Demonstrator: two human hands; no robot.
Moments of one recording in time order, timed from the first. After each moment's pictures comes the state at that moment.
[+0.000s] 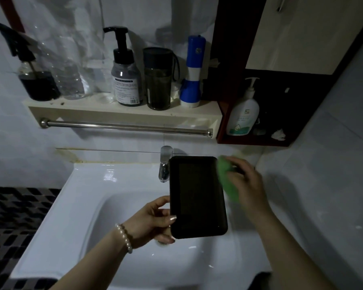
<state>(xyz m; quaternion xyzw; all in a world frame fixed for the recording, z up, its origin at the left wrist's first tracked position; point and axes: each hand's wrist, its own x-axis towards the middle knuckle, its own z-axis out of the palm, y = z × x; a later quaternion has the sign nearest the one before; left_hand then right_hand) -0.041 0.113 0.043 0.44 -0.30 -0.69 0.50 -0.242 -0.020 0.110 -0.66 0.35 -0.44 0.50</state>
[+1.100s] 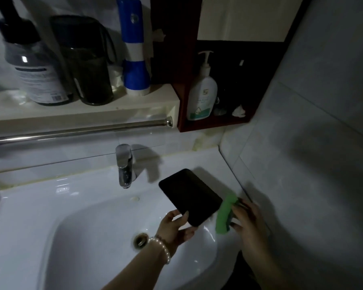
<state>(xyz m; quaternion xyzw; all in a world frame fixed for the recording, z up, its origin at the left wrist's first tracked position) -0.127 0.030 -0.045 0.51 -0.06 -0.72 0.46 -0.314 0.004 -0.008 -0.36 0.60 -0.49 0.52</state>
